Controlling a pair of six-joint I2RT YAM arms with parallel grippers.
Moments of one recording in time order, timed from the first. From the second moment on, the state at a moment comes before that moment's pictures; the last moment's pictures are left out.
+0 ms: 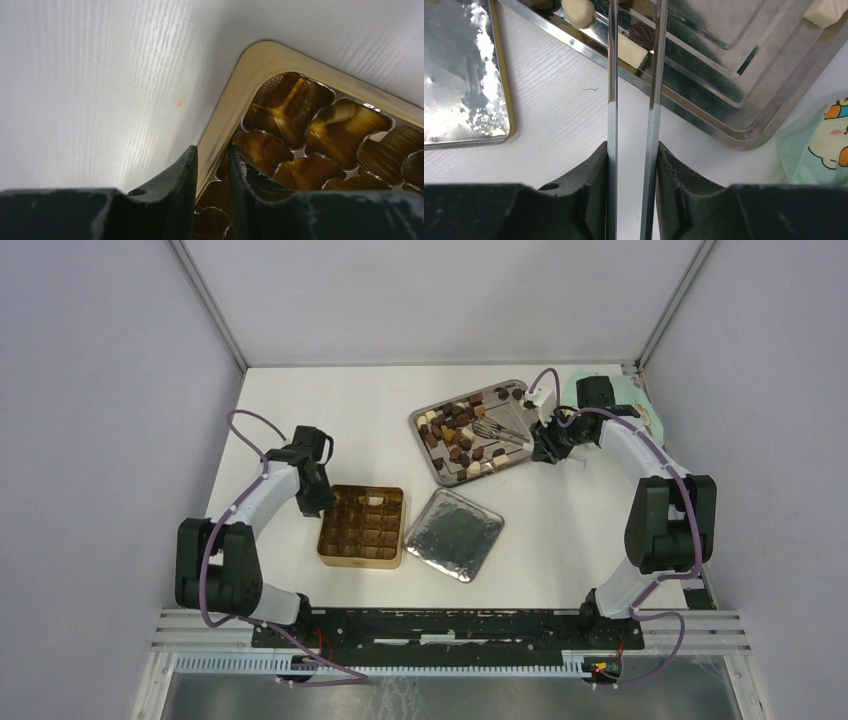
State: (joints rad) left arm -0.14 1.42 0.93 -0.78 -0.15 -0.45; right arm 0.03 1.69 1.27 -0.64 -0.57 -0.74
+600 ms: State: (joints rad) left arm -0.13 1.40 0.90 -0.72 -0.11 -0.38; right arm 0.03 1.68 1.27 -0.65 -0.59 -0.74
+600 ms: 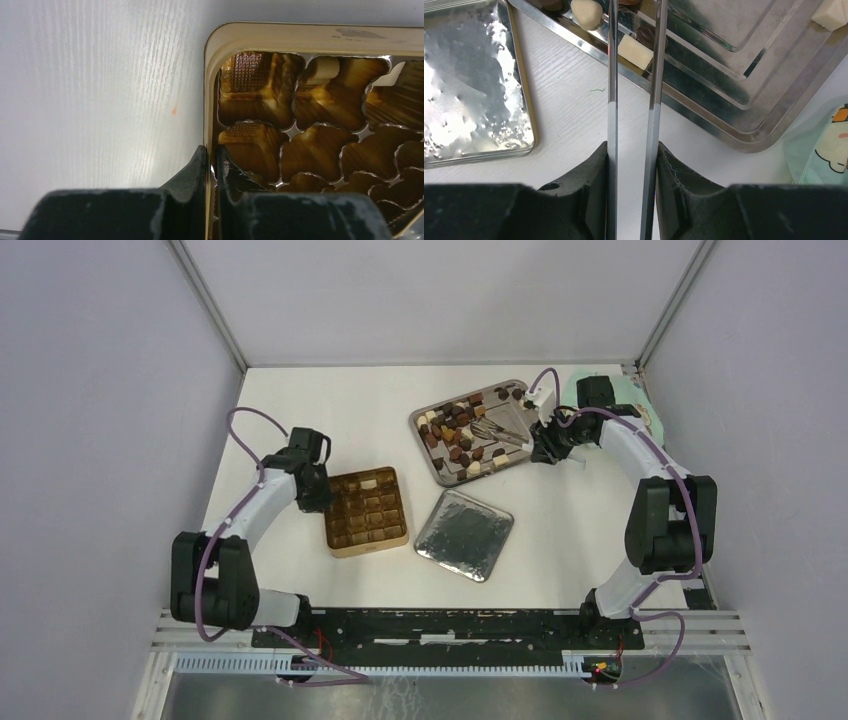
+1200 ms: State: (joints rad) left arm -0.14 1.08 0.79 -0.55 -0.10 -0.24; right arm 0.03 1.68 1.32 -0.69 -0.63 -0.73
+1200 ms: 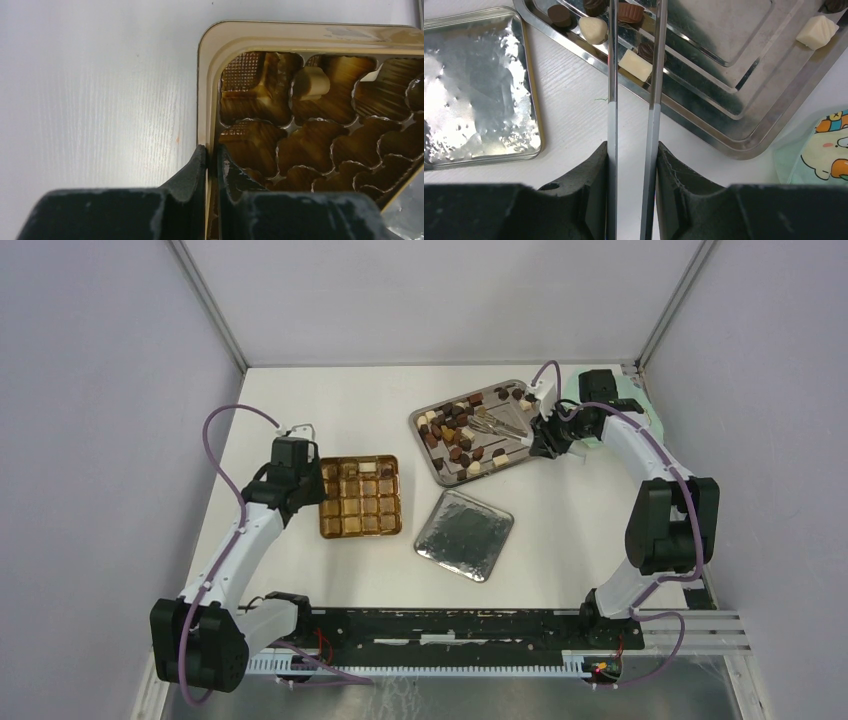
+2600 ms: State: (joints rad) left arm -0.20 1.15 0.74 -0.47 -0.14 -0.15; right arm 0.05 1.64 1.32 -0.70 -0.65 -0.73
